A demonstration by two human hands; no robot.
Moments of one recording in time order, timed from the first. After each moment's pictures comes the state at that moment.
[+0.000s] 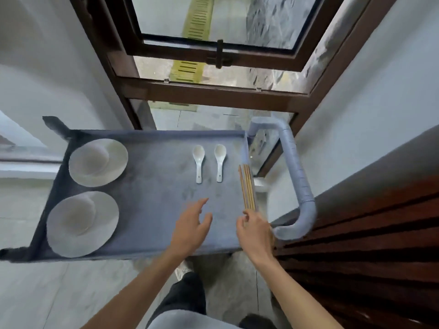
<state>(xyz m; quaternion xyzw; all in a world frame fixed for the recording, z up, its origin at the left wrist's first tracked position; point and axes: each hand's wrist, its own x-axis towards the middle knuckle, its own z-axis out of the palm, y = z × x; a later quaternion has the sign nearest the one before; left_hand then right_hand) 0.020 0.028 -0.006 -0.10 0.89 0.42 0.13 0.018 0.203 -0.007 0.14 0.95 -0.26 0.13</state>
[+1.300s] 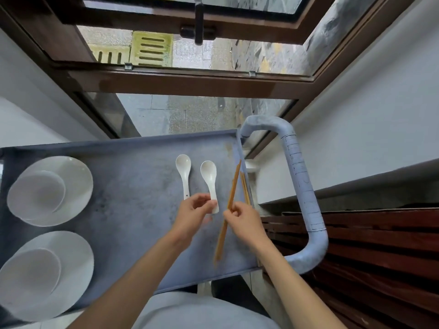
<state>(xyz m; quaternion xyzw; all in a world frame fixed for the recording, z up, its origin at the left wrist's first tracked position) -0.110 0.031 -0.038 -0.27 0.59 0.72 0.25 -0.097 0.191 -0.035 0.20 0.85 -0.43 0.24</state>
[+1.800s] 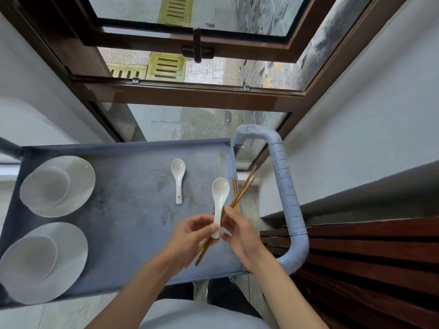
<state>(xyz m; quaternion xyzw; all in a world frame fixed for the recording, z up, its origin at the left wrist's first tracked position) -0.056 0.057 0.005 -0.20 0.55 0.76 0.28 -0.072 0.216 0.004 0.25 0.49 -0.78 0.30</state>
